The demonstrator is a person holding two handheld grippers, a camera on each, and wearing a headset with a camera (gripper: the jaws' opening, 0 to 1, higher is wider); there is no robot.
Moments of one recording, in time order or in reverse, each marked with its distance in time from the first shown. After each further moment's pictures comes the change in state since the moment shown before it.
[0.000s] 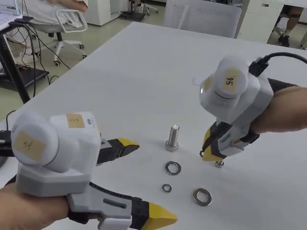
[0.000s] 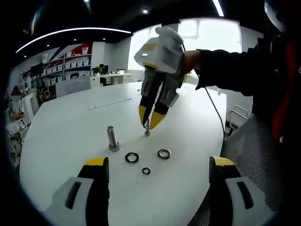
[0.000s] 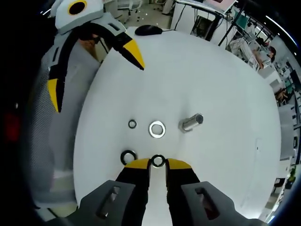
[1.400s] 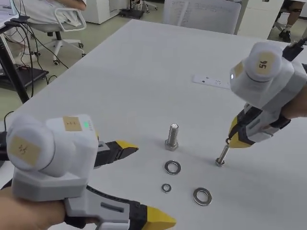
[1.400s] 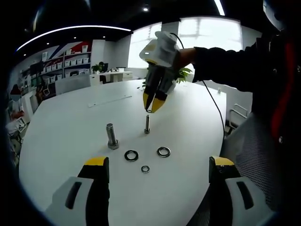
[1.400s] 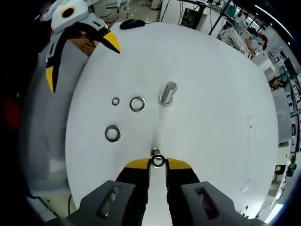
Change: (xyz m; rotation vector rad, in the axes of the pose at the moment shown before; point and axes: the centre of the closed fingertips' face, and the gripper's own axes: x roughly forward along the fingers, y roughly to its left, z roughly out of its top) left arm 0.001 0.000 -0.004 -0.009 0.017 -0.003; right arm -0.006 -0.036 -0.051 0.074 0.060 -0.033
